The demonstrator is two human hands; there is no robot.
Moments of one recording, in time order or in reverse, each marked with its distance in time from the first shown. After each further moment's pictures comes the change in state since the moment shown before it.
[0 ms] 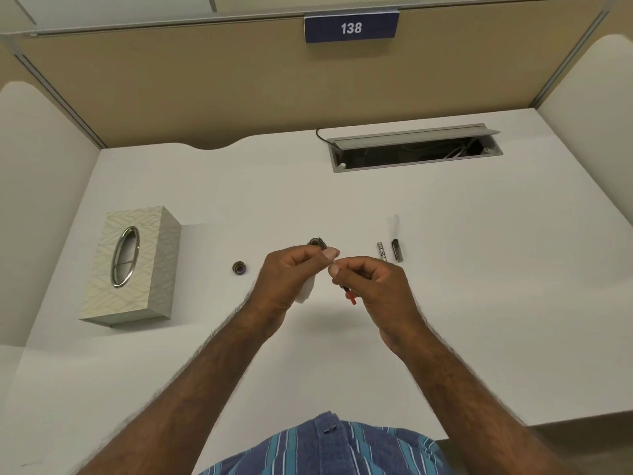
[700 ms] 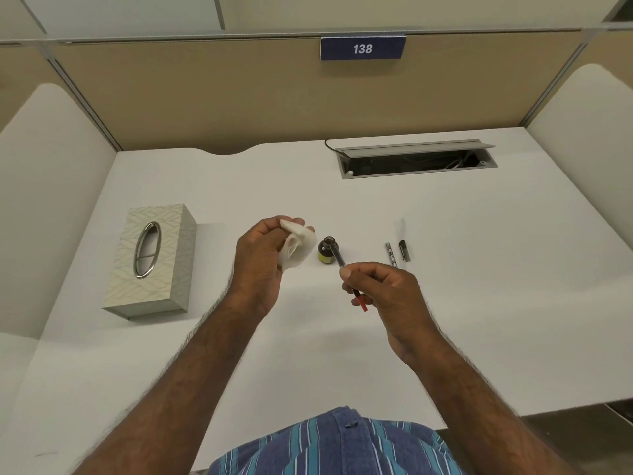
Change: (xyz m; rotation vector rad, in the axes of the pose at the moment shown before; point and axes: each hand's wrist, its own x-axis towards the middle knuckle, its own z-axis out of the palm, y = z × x) left_hand -0.014 0.019 -0.052 -0.369 0.174 0.109; right_hand -0.045 -0.014 0.029 0.037 0.048 0.023
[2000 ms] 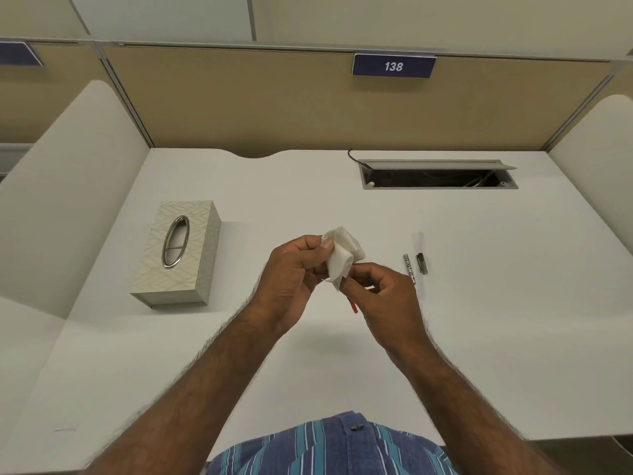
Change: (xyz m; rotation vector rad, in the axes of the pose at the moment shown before) left_hand -0.038 0.012 -0.002 -0.092 -0.194 -0.073; right_hand -0.007 -0.005 0.044 -0.291 0.021 -0.249
